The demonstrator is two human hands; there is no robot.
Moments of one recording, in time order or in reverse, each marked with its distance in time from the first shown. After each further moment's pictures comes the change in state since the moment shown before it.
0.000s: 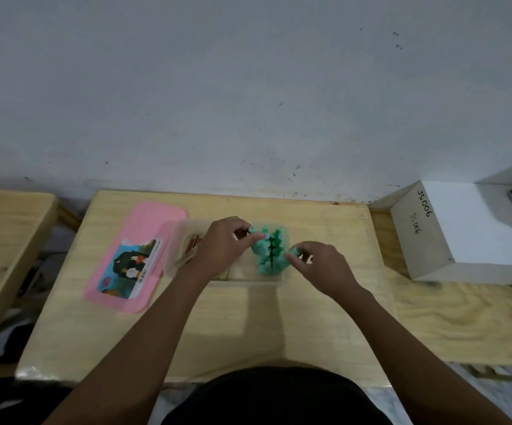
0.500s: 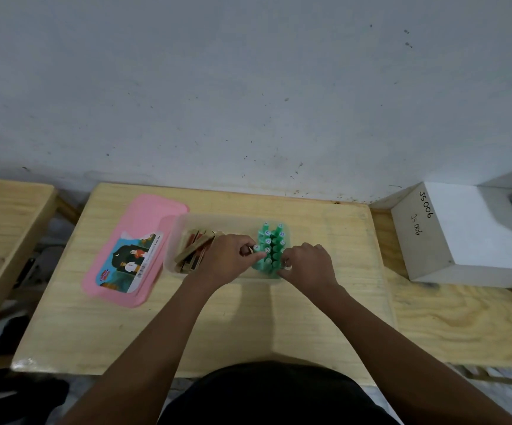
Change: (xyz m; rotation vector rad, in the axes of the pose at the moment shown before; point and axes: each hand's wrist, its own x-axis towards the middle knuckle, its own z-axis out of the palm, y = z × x) left_hand -0.020 -0.018 0.017 0.066 -0.160 -0.073; right_hand 0.013 -0.009 0.036 -0.458 -0.067 -0.124
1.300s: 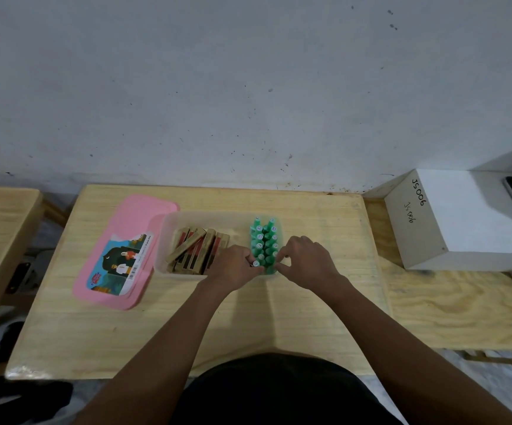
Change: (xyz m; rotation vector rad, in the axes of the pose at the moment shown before) left_hand 0.007 -0.007 0.043 0.089 -0.128 -0.229; right_hand -0.007 0.011 -0.011 0.149 -0.069 -0.004
